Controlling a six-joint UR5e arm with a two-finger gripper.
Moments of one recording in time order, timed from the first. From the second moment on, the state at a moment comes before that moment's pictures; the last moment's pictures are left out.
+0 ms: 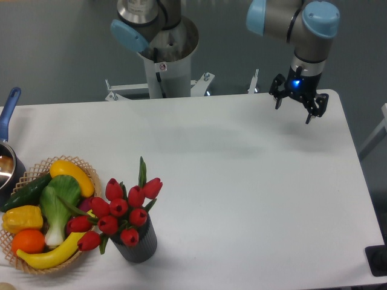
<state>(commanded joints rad) 3.04 -1.73 -1.98 -0.88 1.44 1.69</state>
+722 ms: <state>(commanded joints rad) 3.07 -1.60 -2.12 -0.89 1.12 1.64</state>
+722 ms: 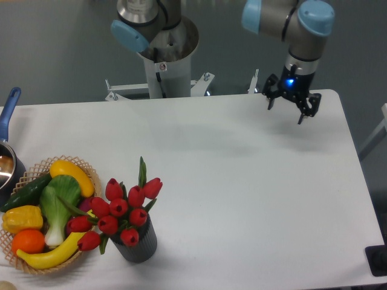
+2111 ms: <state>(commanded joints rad) 2.64 -1.90 -1.88 -0.87 0.37 1.46</state>
